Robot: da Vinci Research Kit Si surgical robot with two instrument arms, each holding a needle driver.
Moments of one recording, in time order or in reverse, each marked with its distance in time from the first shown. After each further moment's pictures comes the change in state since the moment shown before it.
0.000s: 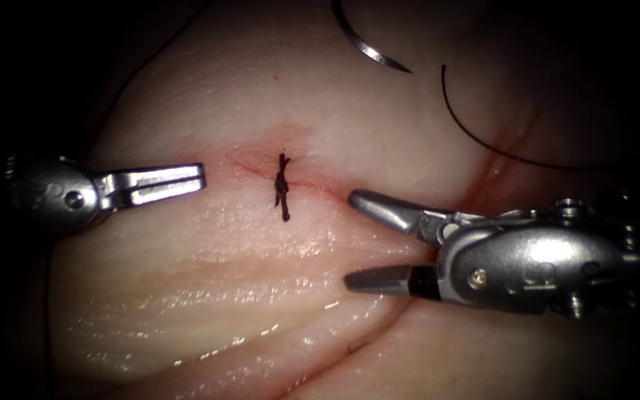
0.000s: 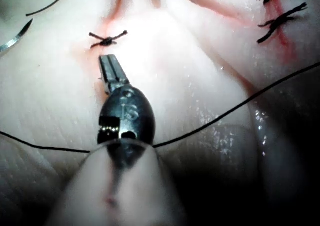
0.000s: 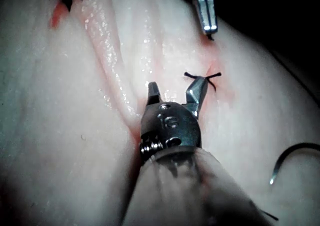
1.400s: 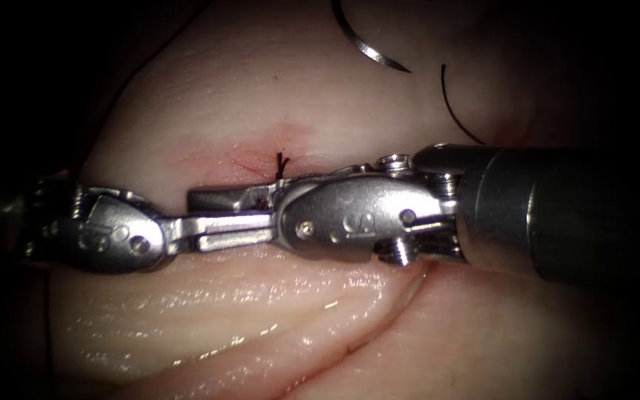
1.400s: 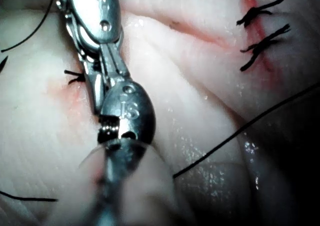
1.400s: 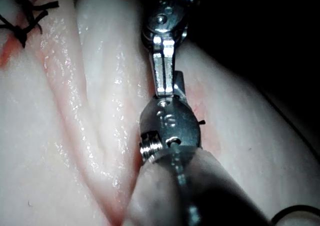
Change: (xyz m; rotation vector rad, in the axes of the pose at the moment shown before) right arm -0.002 0.000 0.013 0.130 0.073 -0.125; left arm 0.004 0.003 0.004 -0.135 0.247 0.061
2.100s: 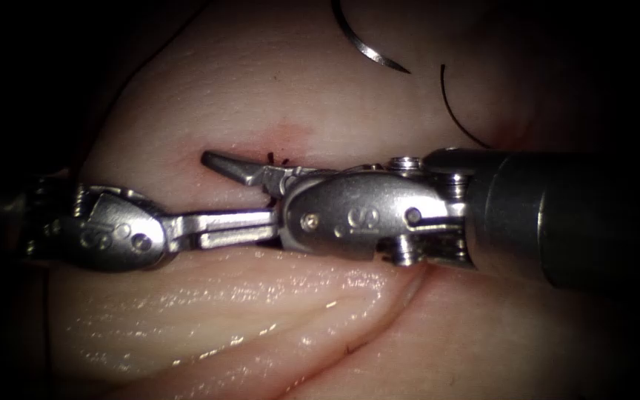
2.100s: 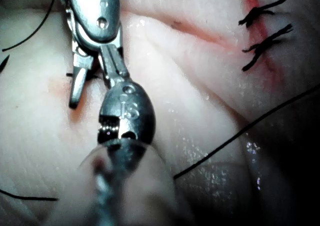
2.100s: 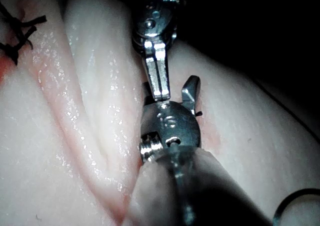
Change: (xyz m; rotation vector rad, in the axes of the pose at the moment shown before) right arm 0.000 0.001 0.000 -0.044 -0.030 0.111; left arm 0.000 0.000 0.000 0.004 -0.004 -0.002
